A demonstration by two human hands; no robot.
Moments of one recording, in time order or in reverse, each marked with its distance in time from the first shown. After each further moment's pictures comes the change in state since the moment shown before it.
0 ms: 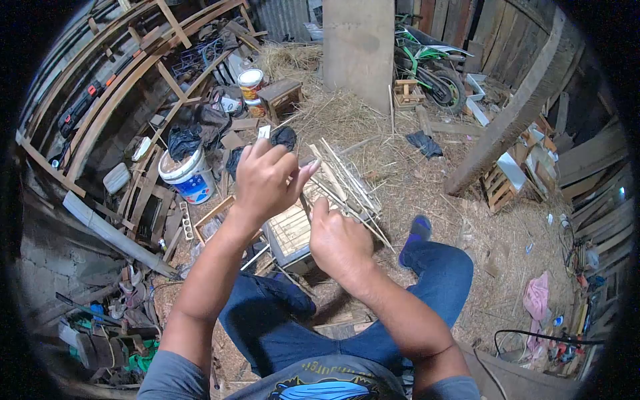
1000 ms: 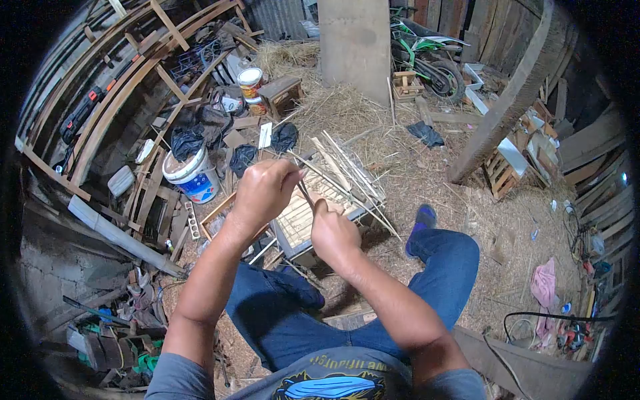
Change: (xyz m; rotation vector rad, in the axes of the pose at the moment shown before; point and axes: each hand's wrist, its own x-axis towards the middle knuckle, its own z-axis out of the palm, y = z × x) left_hand -0.040 -0.001 -0.004 -0.159 -0.138 -0.163; right_hand -0.006 0.000 0.069 0.159 -0.108 0.110
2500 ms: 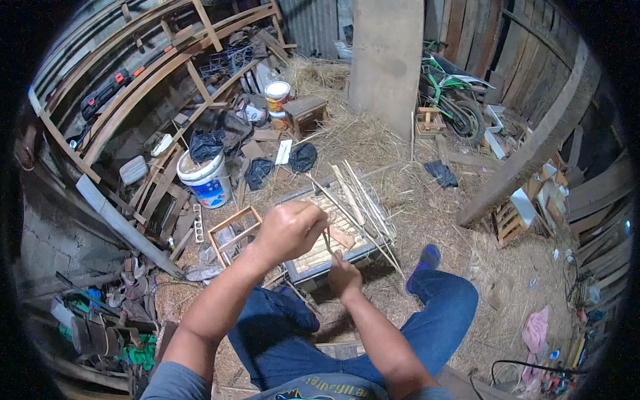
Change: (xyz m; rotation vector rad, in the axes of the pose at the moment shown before) left_hand -0.008 -0.002 -0.002 -0.077 -0.012 0.116; right_hand 0.015 0.086 0.165 -0.251 -0.036 -0.044
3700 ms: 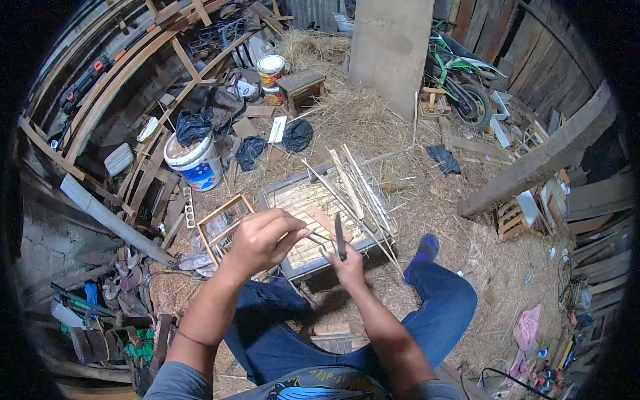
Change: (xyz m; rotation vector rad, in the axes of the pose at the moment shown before) left_hand -0.011 -0.039 -0.006 -0.168 0.055 -0.054; right_hand 0.031 0.018 0.001 1.256 0.241 0.243
